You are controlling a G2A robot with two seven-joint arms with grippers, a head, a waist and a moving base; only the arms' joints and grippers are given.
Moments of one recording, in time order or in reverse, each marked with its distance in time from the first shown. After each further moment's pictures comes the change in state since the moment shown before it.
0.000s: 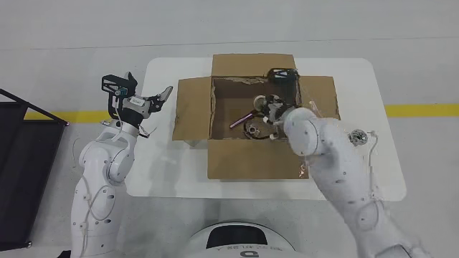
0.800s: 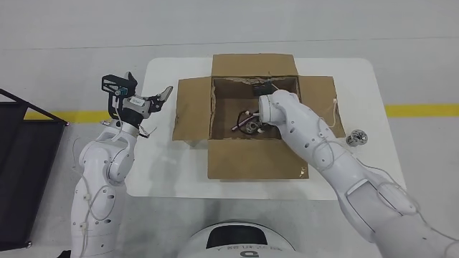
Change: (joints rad) left arm 0.000 0.000 0.000 0.000 0.000 0.000 0.000; right arm 0.537 -0.125 -0.460 0.940 0.073 0.105 0.211
